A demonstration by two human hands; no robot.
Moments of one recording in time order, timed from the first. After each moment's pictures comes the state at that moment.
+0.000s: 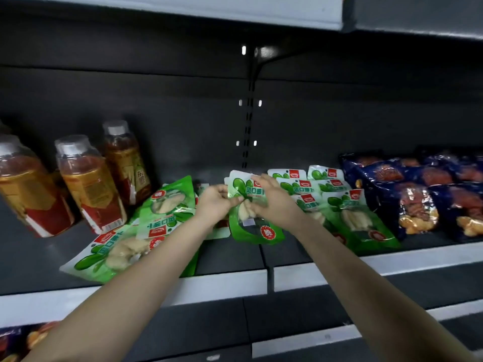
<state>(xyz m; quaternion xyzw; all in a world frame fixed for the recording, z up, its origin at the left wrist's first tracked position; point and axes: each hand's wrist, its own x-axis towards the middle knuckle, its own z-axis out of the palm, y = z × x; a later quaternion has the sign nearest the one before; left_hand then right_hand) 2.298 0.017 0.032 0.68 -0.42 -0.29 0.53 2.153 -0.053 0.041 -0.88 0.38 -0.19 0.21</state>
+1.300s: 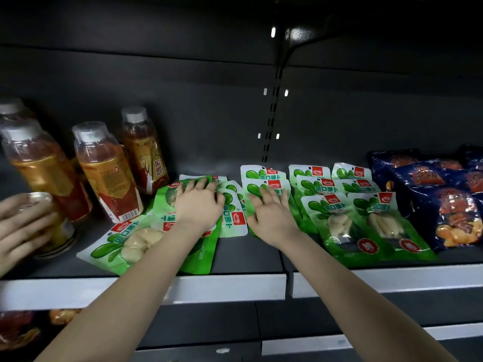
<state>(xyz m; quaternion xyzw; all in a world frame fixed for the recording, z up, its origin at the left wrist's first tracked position) 2.351 0.036 0.009 0.86 -0.50 0.05 0.13 2.194 -0.036 0.000 -0.92 0.37 -0.07 0.01</state>
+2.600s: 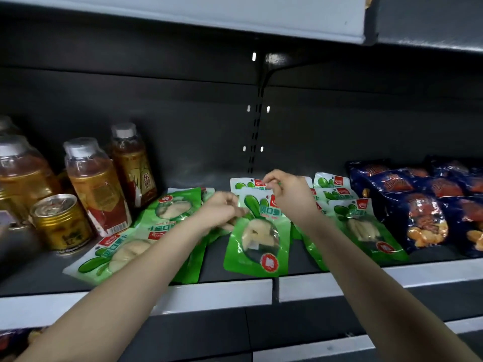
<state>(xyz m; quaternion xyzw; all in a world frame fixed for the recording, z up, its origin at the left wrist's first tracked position) 2.306 0.024 0.045 0.69 -0.46 -0.36 0.42 2.151 -0.056 0.073 -0.85 0.40 -0.31 0.13</state>
